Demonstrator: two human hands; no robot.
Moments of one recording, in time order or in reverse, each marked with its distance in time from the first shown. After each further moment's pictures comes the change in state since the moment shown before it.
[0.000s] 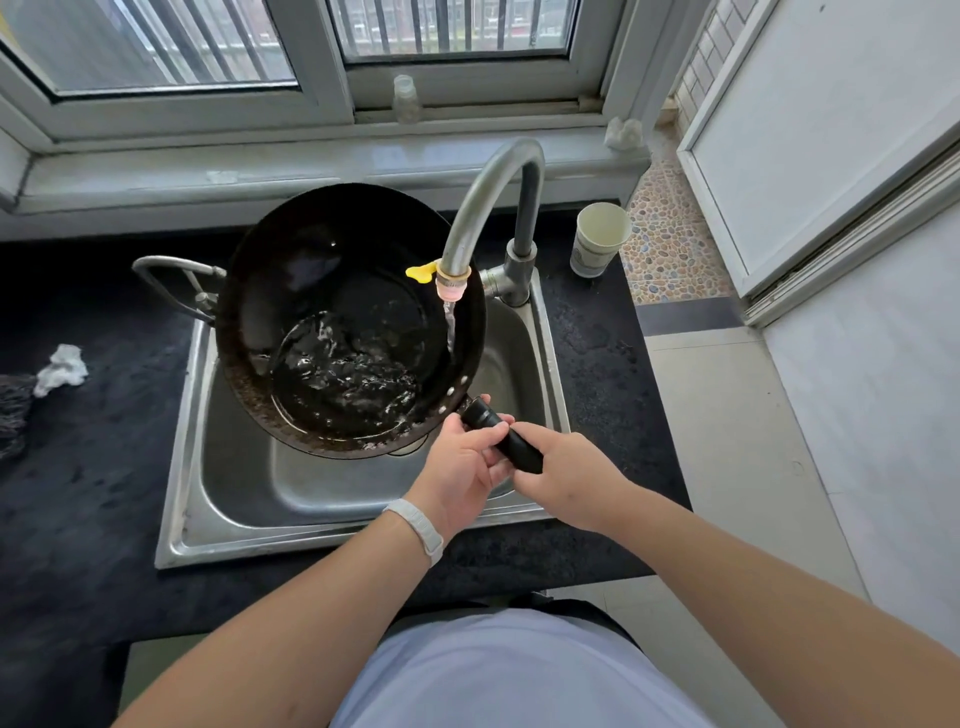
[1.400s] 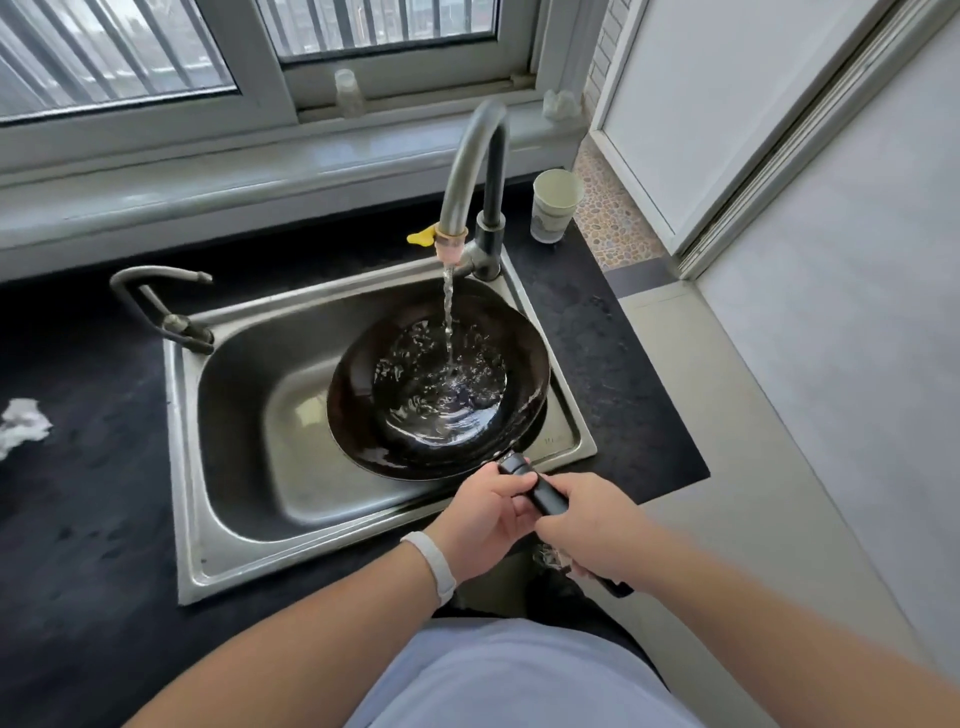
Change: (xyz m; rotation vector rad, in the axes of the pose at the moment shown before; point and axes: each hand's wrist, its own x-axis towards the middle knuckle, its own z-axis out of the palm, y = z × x) left_hand -0.052 -0.028 -0.059 0.200 -0.290 -0.347; right_hand -0.089 -0.065 0.062 0.289 0.042 0.486
